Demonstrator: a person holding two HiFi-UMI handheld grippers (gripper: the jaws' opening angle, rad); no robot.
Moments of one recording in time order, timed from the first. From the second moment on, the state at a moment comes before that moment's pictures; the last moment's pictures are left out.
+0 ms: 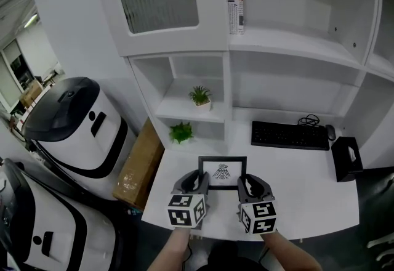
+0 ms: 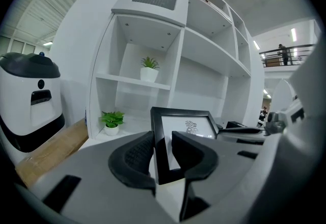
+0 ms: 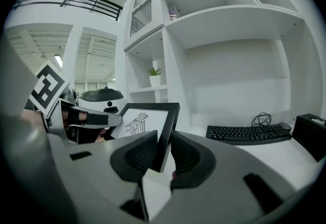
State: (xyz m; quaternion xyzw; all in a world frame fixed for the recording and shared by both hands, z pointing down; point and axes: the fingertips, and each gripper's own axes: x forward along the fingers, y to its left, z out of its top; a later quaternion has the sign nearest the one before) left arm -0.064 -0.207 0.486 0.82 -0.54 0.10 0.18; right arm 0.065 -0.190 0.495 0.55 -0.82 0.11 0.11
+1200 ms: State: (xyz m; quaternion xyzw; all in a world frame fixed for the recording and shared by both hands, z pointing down) left arm -0.143 -0.239 0.384 0.76 -0.65 0.04 0.08; right arm -0.015 -0.257 0.402 0.46 -0.89 0.02 0.05
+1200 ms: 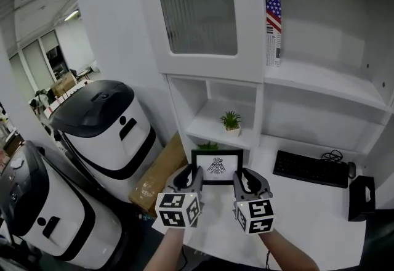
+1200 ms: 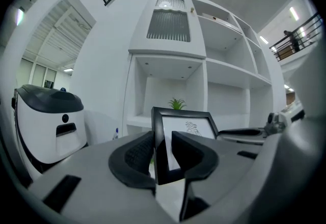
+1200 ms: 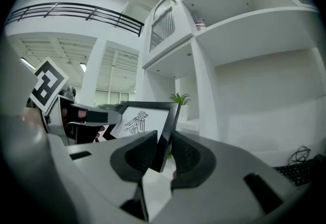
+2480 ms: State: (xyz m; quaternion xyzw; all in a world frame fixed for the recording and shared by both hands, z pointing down) left arm -0.252 -0.335 0.337 0.75 -0.66 -0.01 0.04; right arm -0.130 -0.377 0.353 0.50 -0.87 -0.02 0.01
